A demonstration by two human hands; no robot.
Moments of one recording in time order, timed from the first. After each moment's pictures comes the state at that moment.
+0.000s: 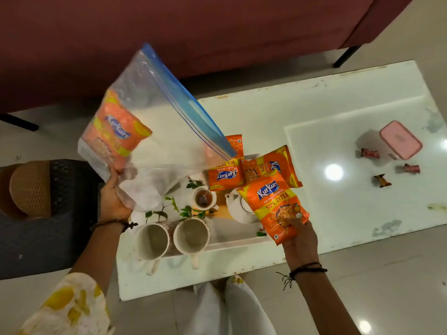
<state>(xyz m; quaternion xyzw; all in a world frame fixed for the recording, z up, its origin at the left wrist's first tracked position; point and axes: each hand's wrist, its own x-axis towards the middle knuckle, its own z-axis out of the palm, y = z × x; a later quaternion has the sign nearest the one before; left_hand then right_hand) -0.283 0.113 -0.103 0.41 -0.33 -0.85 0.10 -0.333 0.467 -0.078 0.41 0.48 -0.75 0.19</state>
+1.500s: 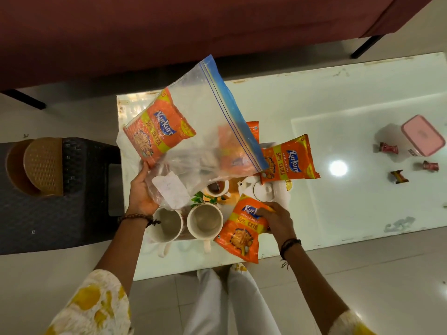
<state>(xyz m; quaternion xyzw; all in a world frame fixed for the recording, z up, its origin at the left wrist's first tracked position) -0.266 0.134 -0.125 0.42 -0.28 -0.86 0.04 -0.321 0.427 -0.122 0.23 0.76 -0.47 0.39</state>
